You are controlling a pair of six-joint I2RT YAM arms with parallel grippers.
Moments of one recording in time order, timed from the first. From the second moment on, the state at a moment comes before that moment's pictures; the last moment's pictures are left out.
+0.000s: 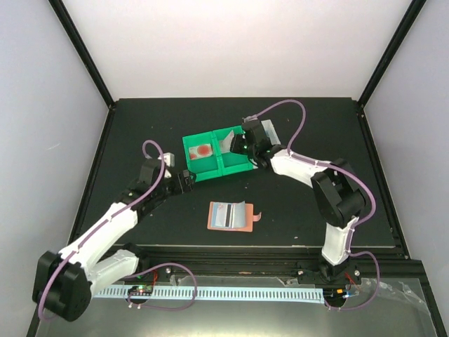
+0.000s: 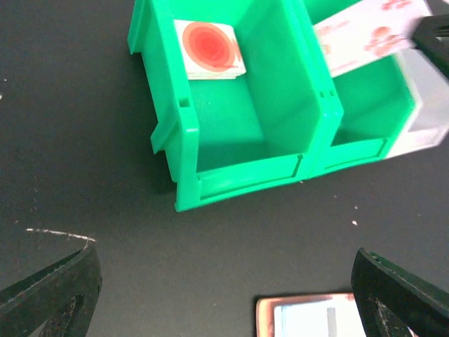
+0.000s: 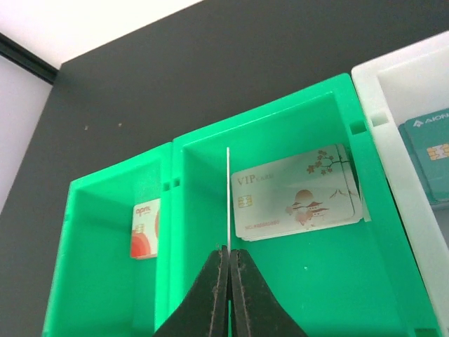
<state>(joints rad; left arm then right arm) -0.38 1.03 0.60 -0.29 0.07 -0.57 0.61 1.85 1.24 0.05 0.02 0.66</state>
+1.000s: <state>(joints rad) -0.42 0.81 0.40 -0.26 0.36 -0.56 0.61 1.96 1.43 -0.18 0.09 0.65</state>
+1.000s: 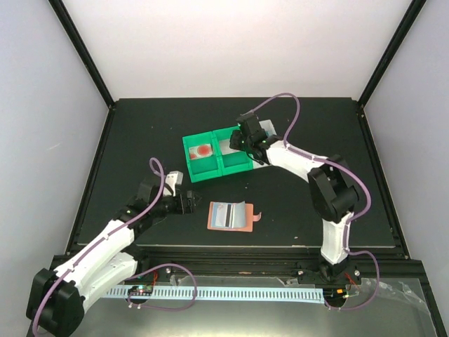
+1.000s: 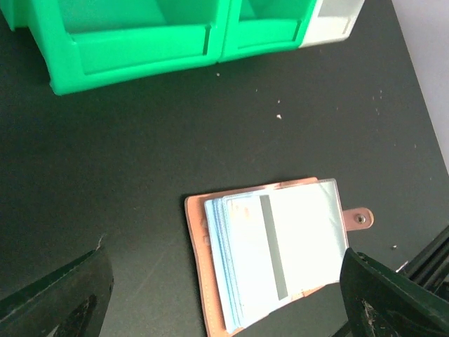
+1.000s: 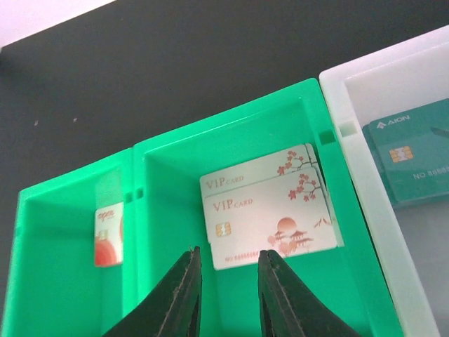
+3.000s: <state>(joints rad) -0.56 0.76 0.18 0.04 0.46 -0.72 0.94 1.57 0.71 0.00 -0.11 0.92</state>
